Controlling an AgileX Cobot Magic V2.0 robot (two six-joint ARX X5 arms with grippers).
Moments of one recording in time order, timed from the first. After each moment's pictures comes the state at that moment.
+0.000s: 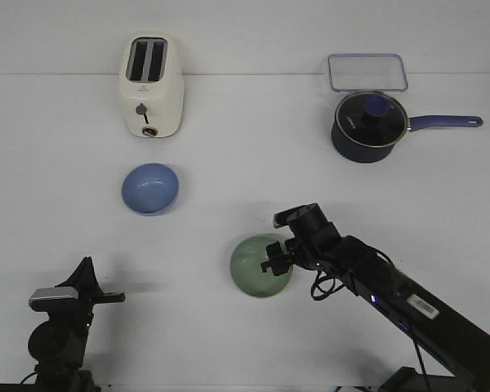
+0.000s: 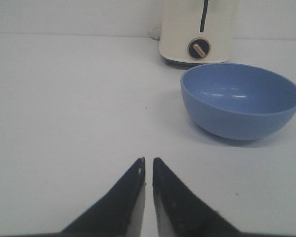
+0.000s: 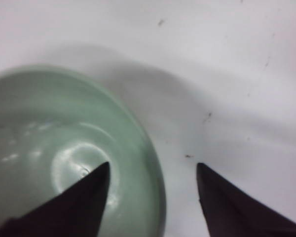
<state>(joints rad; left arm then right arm) -0.05 0.00 0.03 -0.01 -0.12 -0.02 0.60 1.39 0.98 -0.58 -0.08 0.32</state>
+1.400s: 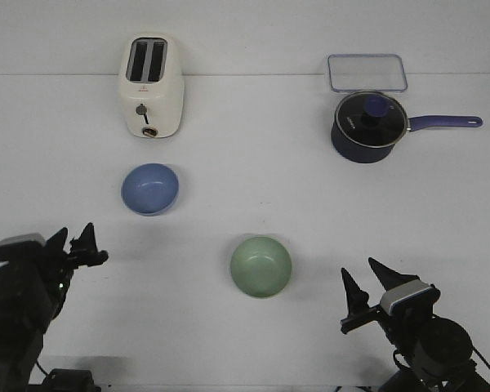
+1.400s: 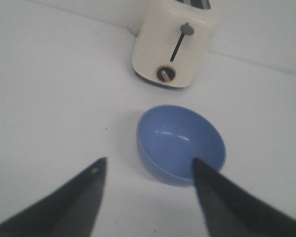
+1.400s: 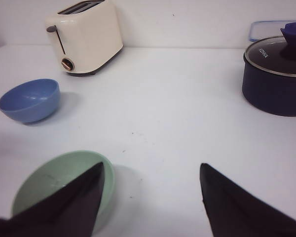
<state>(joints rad) -0.05 0.60 0.76 -0.39 -0.03 -0.27 0.60 0.27 0.56 -0.53 0.16 0.23</state>
